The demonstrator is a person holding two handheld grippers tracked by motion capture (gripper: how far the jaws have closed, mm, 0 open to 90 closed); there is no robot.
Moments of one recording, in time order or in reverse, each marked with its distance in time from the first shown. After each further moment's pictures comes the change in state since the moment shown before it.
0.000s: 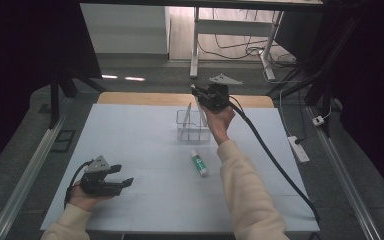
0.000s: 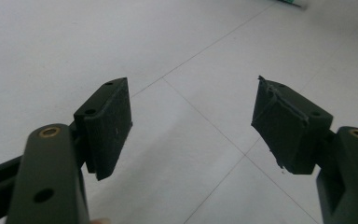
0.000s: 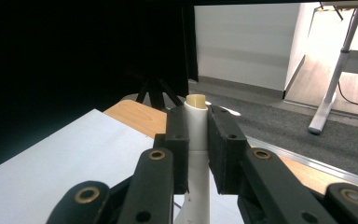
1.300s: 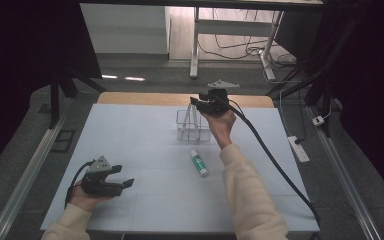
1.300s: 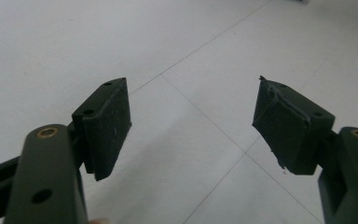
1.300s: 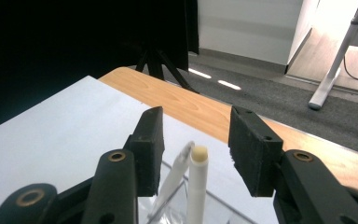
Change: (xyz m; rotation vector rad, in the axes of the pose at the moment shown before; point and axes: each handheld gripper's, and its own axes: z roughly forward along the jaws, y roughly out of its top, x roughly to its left) left arm -0.001 0.000 0.002 0.015 0.001 0.007; right arm -0.008 -0.020 0.003 0.115 0.011 -0.007
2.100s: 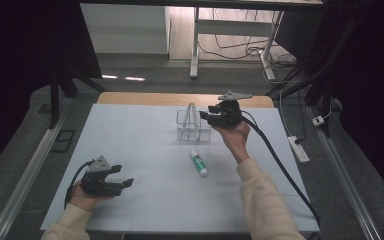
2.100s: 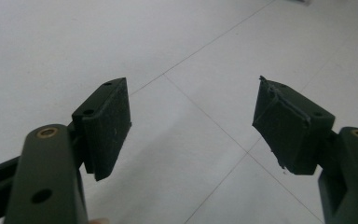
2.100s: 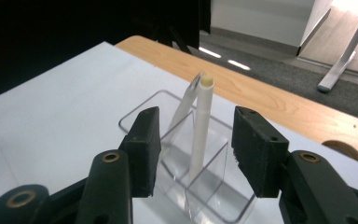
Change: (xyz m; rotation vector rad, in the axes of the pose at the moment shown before) left arm 0.001 0.000 -0.001 -0.001 0.006 -0.003; right arm 0.000 -0.022 -0.048 0.102 0.040 -0.043
